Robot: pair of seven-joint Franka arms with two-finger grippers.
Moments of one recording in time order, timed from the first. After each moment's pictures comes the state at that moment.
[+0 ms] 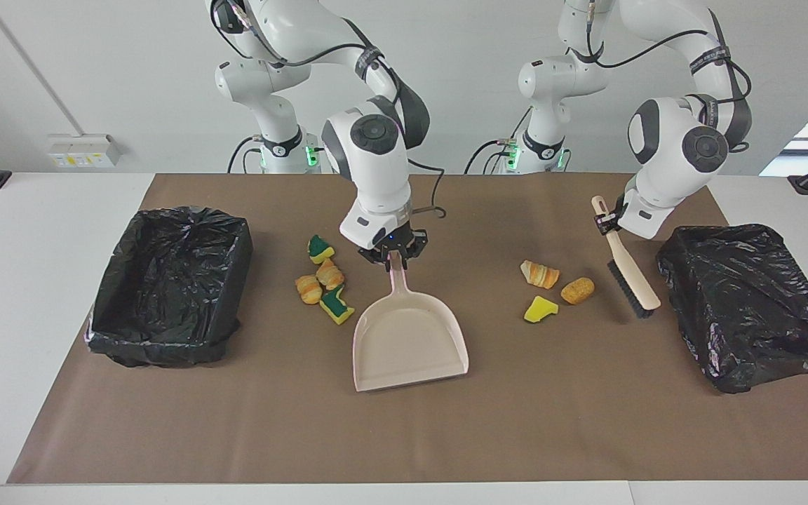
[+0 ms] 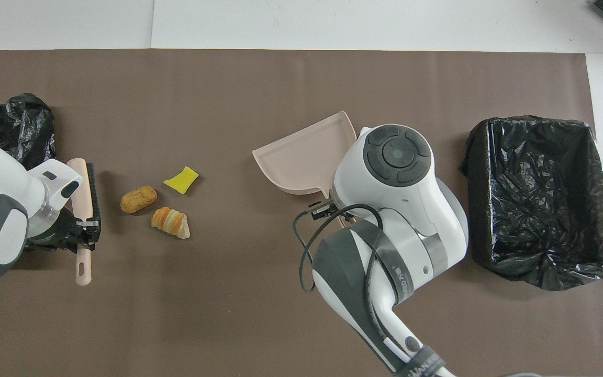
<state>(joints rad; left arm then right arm) 0.12 -0.03 -0.17 -2.13 0.05 1.80 -0.24 0.50 0.19 0.01 -1.79 0.07 1.95 0.03</state>
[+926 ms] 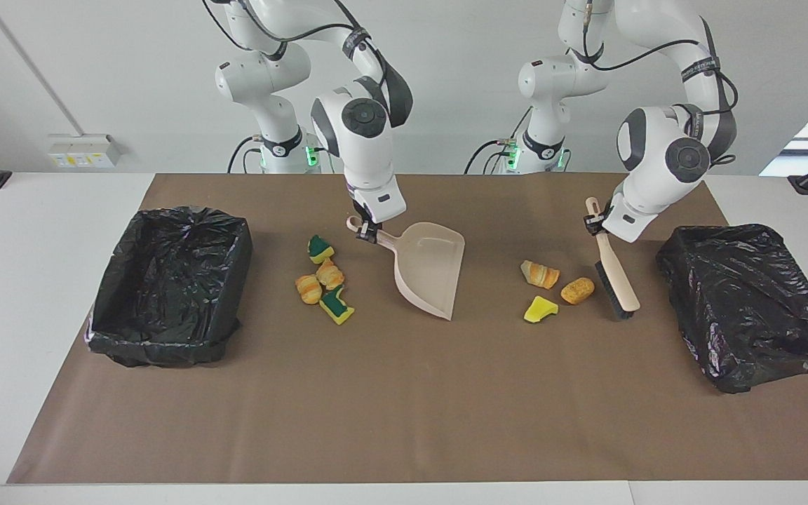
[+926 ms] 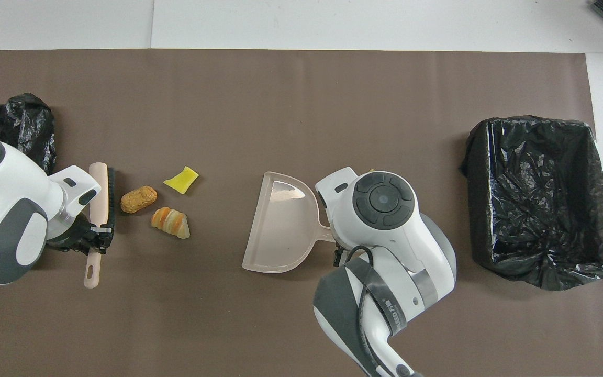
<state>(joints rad) 0.10 0.00 -0.19 -2.16 0.05 1.84 -0.13 0.55 0.14 0.01 -1.97 0.05 2.03 -0.75</state>
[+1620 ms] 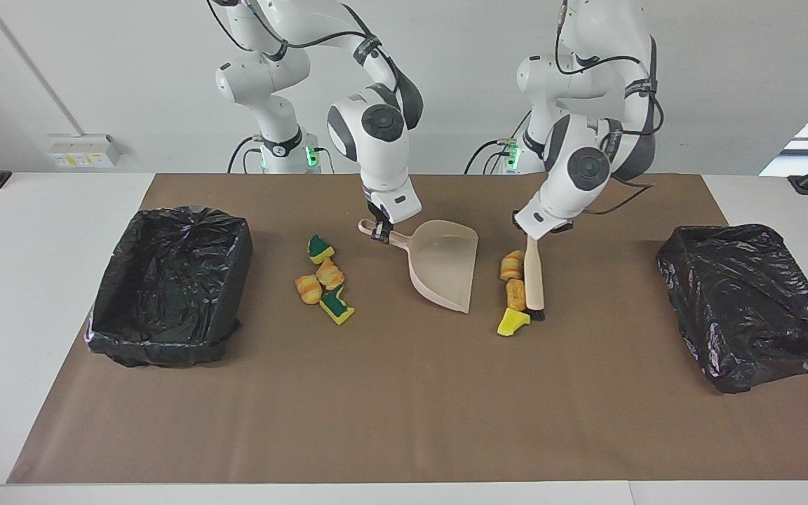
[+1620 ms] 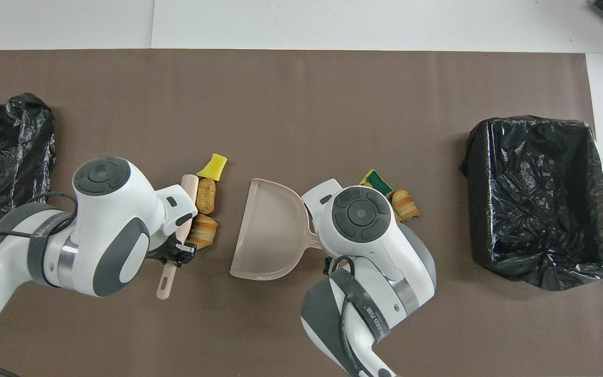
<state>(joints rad) -0.21 0.04 -0.20 -2.17 -0.08 1.87 -0.12 0.58 0.16 0.01 -2.00 0.05 2.06 -0.73</state>
